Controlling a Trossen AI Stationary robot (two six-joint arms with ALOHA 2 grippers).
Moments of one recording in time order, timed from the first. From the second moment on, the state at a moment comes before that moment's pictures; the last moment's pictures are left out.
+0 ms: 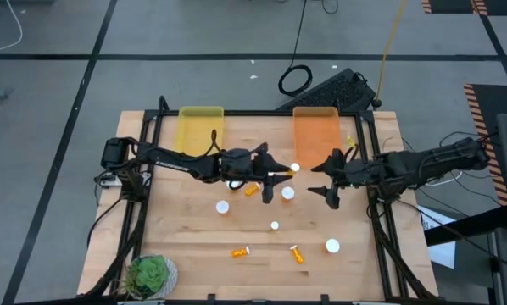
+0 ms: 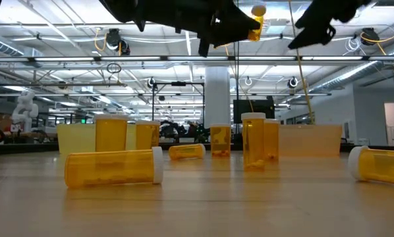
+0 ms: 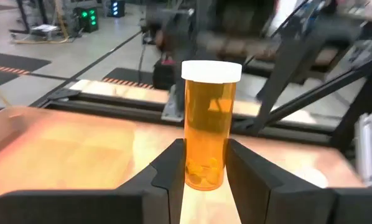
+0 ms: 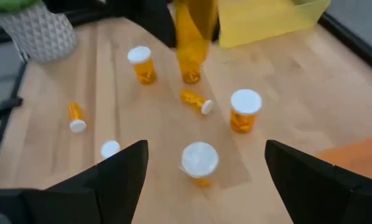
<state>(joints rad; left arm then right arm) 0.00 1.79 1.18 0.43 -0.03 -0.11 0.21 0.88 0.78 -0.56 0.28 0.36</state>
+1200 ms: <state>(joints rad) 0.00 1.79 1.18 0.21 -0.05 0.00 0.02 1.38 1.31 -0.86 0.07 0.01</state>
